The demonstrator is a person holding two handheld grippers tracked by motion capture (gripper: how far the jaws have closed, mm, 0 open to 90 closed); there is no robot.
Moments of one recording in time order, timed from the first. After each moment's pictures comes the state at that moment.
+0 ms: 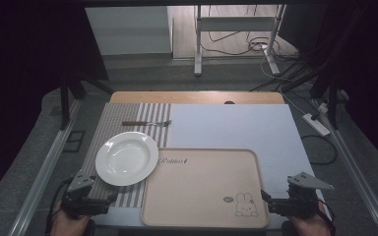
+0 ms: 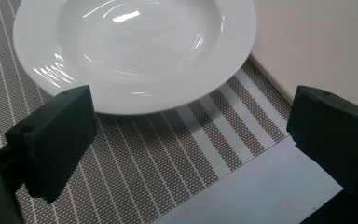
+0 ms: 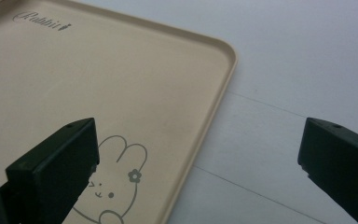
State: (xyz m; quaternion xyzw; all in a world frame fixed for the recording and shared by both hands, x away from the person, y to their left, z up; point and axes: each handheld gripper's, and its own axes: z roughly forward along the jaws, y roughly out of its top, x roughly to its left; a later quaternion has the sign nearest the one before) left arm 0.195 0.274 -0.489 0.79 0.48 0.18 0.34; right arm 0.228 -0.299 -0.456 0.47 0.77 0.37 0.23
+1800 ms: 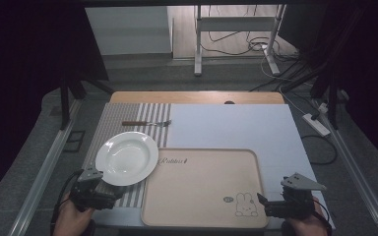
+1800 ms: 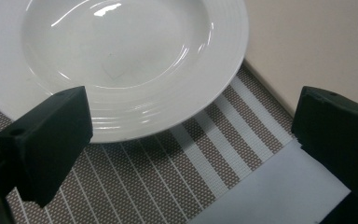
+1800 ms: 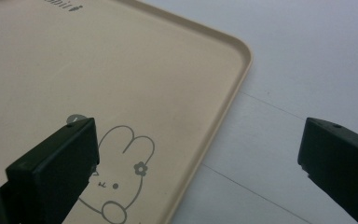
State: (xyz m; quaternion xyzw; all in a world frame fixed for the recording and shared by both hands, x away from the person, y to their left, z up) left arm 0.222 0.265 -0.491 0.82 0.46 0.14 0.32; right arm 0.227 -0.290 -0.458 0.43 0.80 0.35 0.23
